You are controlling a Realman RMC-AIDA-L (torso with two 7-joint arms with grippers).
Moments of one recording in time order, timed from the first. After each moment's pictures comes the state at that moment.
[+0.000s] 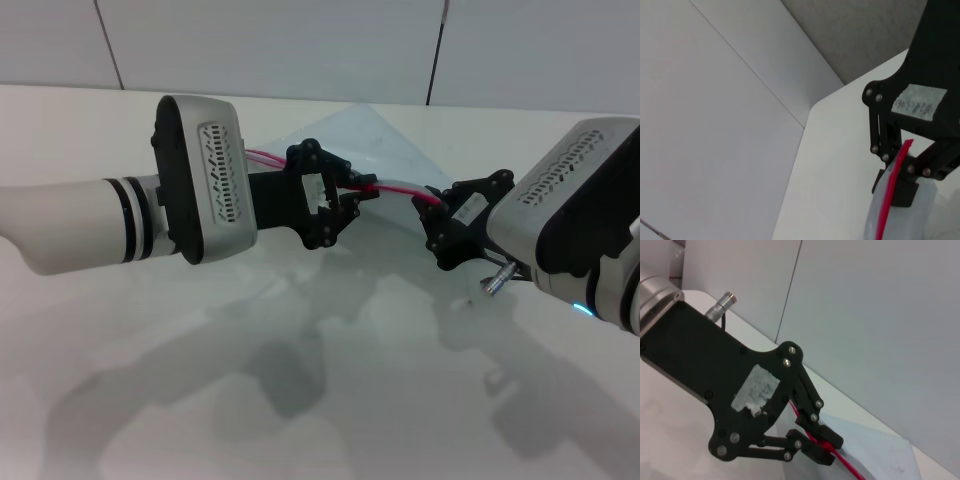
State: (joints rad) left arm -0.47 -2.04 1.59 0.88 -1.78 -0.84 2.44; right arm 0.20 1.97 -2.06 -1.52 -2.56 -0.40 2.63
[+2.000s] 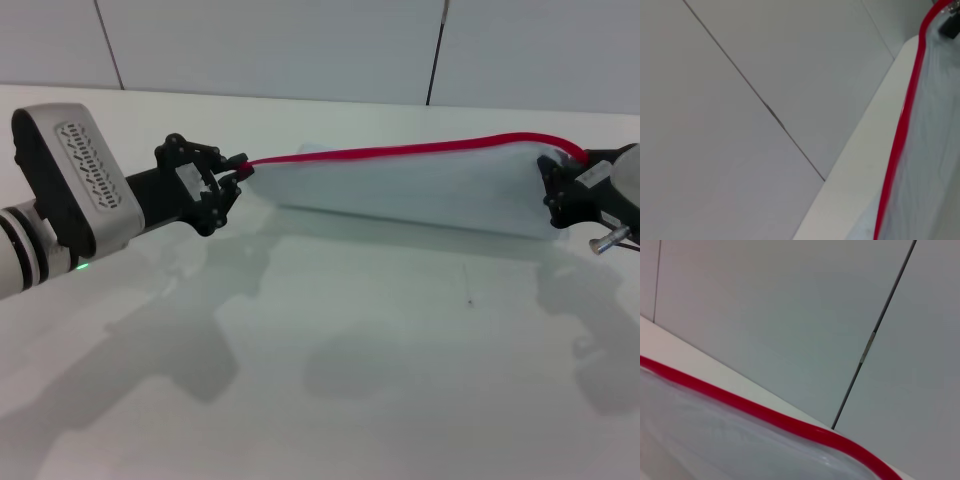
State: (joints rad) left arm -0.30 -2.03 1.44 0.90 -1.85 -0.78 2.45; right arm 0.11 2.02 -1.81 -1.49 -2.56 -0.39 2.54
